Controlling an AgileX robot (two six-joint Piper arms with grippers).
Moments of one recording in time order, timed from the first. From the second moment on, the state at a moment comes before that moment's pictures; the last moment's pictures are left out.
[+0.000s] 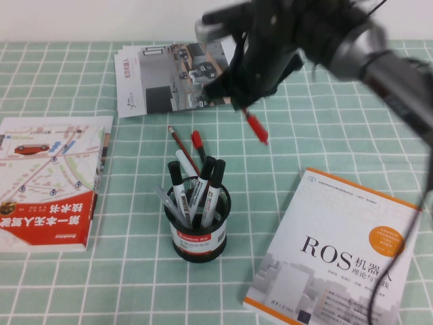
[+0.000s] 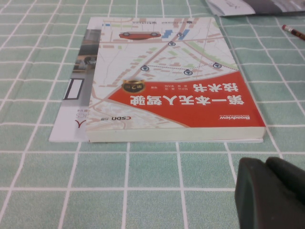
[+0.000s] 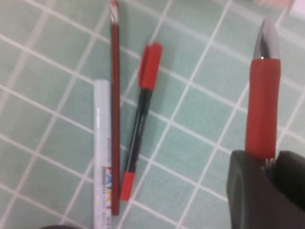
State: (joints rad) right arm 0.59 2.23 -2.30 -0.08 1.22 0.12; left arm -0.06 -0.01 0.02 -0.01 0.38 0.02
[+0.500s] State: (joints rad) right arm 0.64 1.58 -1.18 -0.06 0.08 0.13; left arm -0.06 -0.01 0.02 -0.01 0.38 0.02
